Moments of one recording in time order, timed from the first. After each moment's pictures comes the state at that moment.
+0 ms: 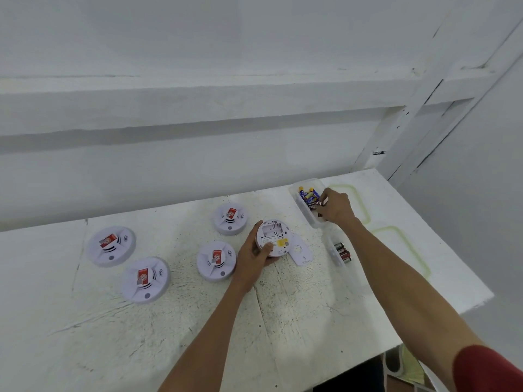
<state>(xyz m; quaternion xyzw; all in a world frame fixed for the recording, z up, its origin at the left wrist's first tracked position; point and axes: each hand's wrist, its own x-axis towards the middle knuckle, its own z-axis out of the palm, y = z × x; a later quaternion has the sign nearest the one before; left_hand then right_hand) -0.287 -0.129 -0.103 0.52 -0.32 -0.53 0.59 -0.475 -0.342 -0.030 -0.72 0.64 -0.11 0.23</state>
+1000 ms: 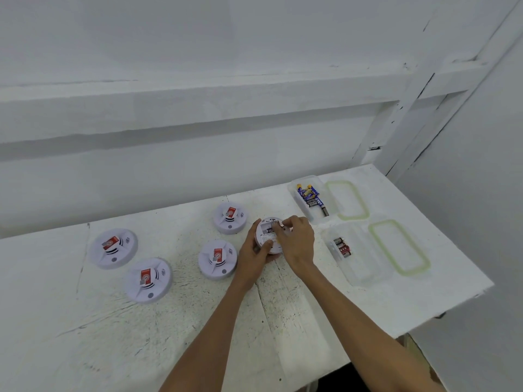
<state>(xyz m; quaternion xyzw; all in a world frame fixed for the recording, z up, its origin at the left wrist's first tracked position) -0.289 -0.128 -0.104 0.54 -0.34 -0.51 0.58 -0.398 -0.194 -0.059 -0.68 0.61 -0.31 0.26</state>
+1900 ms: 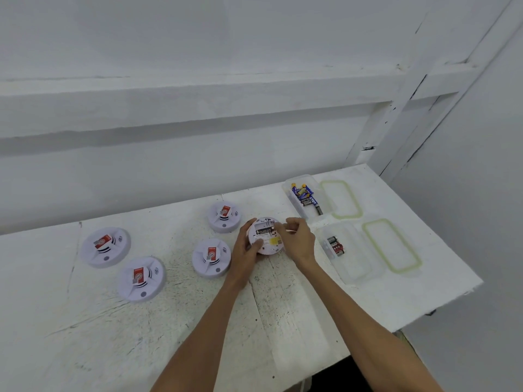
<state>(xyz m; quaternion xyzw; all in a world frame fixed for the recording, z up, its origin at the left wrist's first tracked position) -0.289 -0.126 -0.102 0.53 -0.30 -0.52 0.60 -0.418 -0.193 -0.049 -0.59 0.62 -0.33 0.41</state>
